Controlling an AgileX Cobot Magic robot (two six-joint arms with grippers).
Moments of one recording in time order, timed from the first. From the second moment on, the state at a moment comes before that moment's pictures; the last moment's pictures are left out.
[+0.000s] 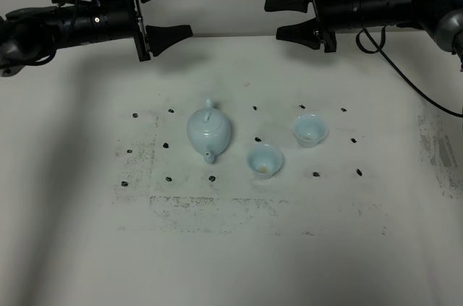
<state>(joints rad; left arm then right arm) 0.01 2.56 -2.07 -1.65 1.18 0.47 0.00 2.65 -2.38 1.31 1.21 -0.29</state>
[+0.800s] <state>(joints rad) 0.03 2.45 -2.07 -1.46 1.19 0.43 0.00 2.51 -2.43 0.92 1.22 -0.29</state>
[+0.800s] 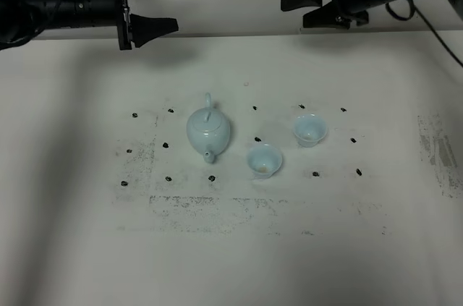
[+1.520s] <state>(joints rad) 0.03 2.09 -2.07 -0.81 1.20 0.31 0.00 1.96 -2.01 0.25 1.22 -0.17</state>
